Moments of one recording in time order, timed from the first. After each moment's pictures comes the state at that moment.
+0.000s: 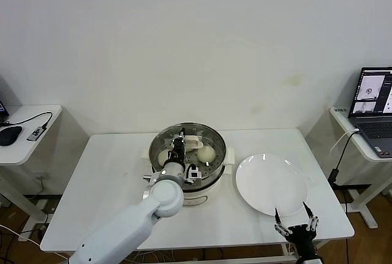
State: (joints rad) left arm 0.62 -1.12 0.35 -1.69 0.99 0.74 0.18; right arm -1.67 1.57 0.80 1.93 -0.26 0.17 -0.16
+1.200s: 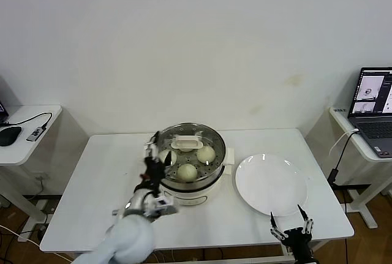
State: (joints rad) left arm 1.07 -1.00 0.03 -2.14 0.75 0.72 0.01; right arm -1.70 1.55 0.76 1.92 -0.27 0.18 -0.16
